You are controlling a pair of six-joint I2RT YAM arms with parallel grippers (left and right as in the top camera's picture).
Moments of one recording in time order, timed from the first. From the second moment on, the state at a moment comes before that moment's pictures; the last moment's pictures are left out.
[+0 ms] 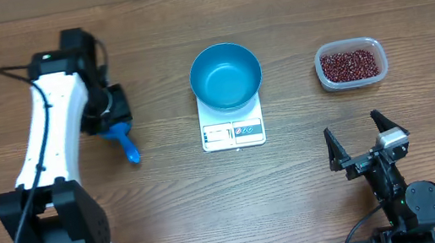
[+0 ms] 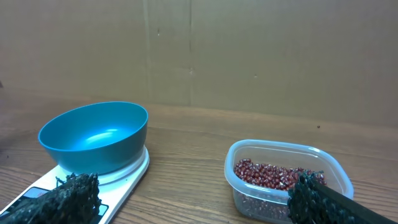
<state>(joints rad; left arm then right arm) 0.04 1.85 1.62 -1.30 0.04 -0.26 -0.06 0.01 0.02 -0.01 -0.29 -0.01</state>
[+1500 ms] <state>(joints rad) 0.11 1.85 1.20 -0.81 0.11 -0.13 -0.06 0.01 0.02 -0.01 -0.29 -0.01</state>
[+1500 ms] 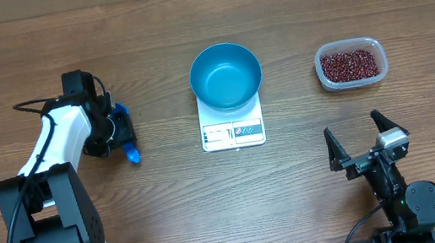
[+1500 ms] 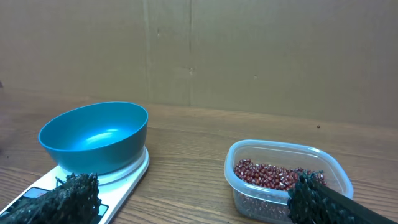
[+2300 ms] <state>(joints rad) 0.11 1.85 1.20 -0.79 0.12 -0.13 -0.06 0.01 0.02 -0.01 -0.29 -0.01</state>
